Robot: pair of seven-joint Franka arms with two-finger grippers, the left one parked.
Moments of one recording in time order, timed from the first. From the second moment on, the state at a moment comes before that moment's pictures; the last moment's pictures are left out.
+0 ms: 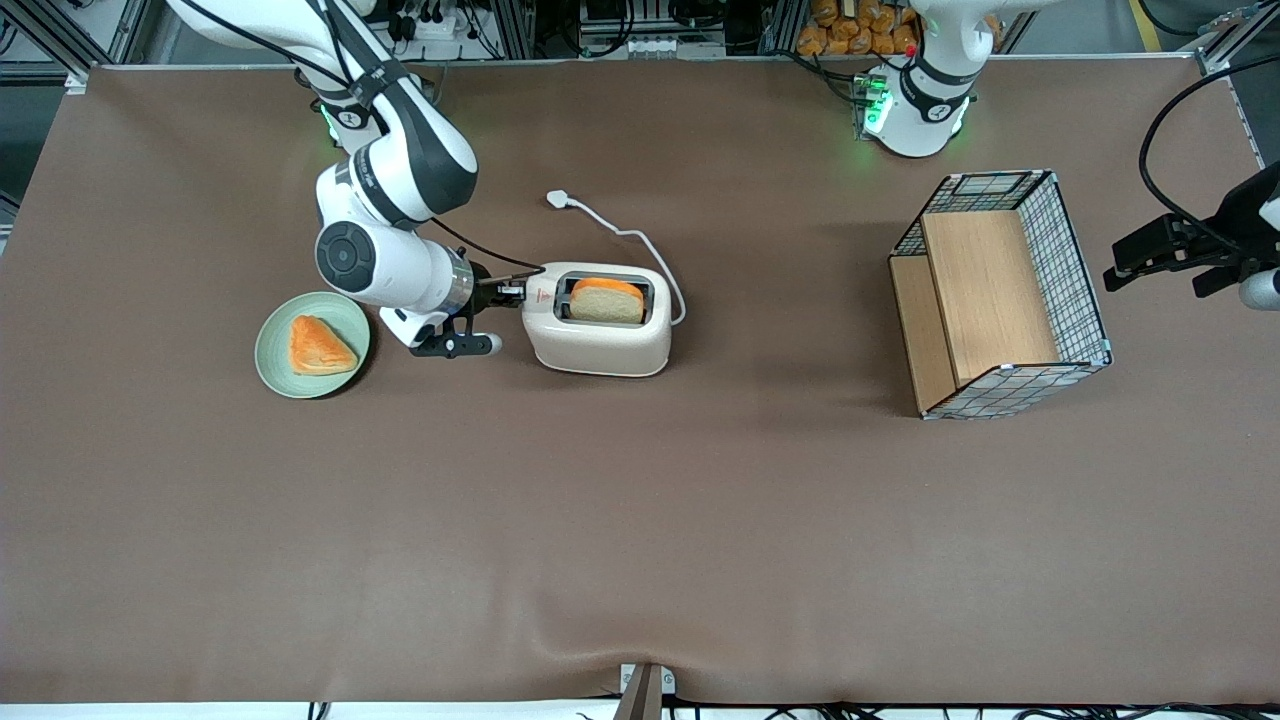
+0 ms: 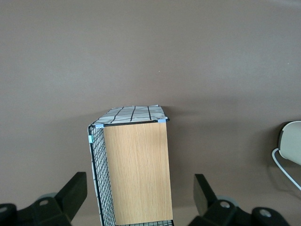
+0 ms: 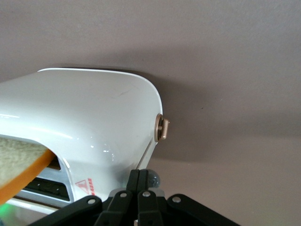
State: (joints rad) arm 0.05 0.26 0.45 -2.07 0.34 2.15 0.34
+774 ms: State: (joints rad) arm -0.02 0.23 0.45 -2.12 0.53 2.14 0.18
